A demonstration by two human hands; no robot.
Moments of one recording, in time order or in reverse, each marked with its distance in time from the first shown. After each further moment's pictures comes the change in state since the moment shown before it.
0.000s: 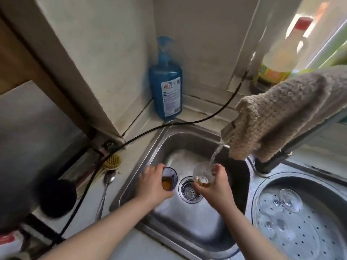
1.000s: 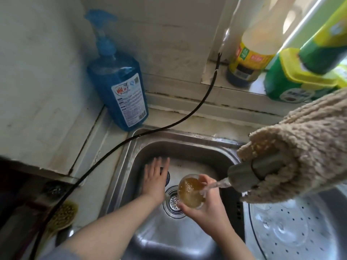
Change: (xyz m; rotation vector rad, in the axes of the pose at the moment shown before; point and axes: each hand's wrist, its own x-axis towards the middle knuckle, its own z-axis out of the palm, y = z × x) left_hand 0.150 0.014 0.105 0.277 -0.263 0.351; right_hand 0.014 -0.009 0.013 0.106 0.022 0.110
